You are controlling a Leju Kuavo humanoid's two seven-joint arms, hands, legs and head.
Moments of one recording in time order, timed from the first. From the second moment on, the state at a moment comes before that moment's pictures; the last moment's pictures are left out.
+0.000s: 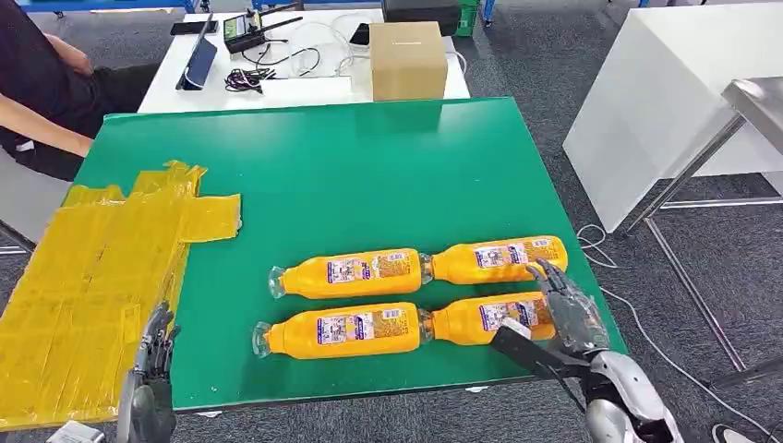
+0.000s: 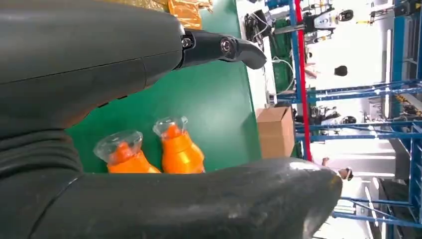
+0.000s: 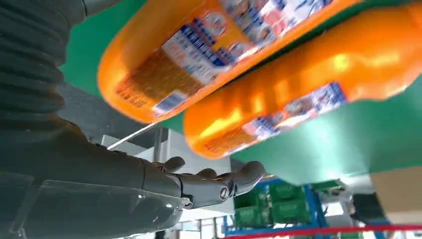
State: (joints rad) left arm 0.35 -0.27 0.10 -1.73 -0.08 -0.23 -0.56; right arm 0.13 -0.35 0.12 -1.65 0.88 0.03 0.01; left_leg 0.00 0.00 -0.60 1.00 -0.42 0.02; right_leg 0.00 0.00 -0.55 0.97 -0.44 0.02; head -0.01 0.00
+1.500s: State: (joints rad) left arm 0.31 -0.27 0.15 -1.65 -0.01 -0.19 -0.52; right arm 0.04 -0.67 0.38 -1.56 0.67 0.34 0.20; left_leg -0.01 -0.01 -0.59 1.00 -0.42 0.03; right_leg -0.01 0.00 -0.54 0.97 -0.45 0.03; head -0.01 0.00
